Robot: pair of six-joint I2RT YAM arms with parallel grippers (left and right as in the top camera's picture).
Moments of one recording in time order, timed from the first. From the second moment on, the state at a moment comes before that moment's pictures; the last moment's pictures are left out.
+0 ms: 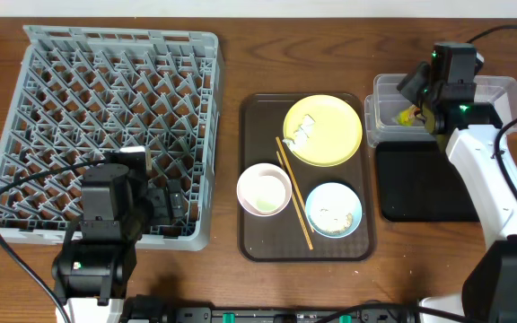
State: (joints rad) left arm -0.03 0.78 0.79 -0.84 0.04 -0.12; right arm 0.03 1.62 1.26 -0.39 0.15 0.65
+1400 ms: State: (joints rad) left arm -0.03 0.78 0.79 -0.85 0.04 -0.12; right arm 0.46 2.00 1.26 -0.38 0.00 0.60
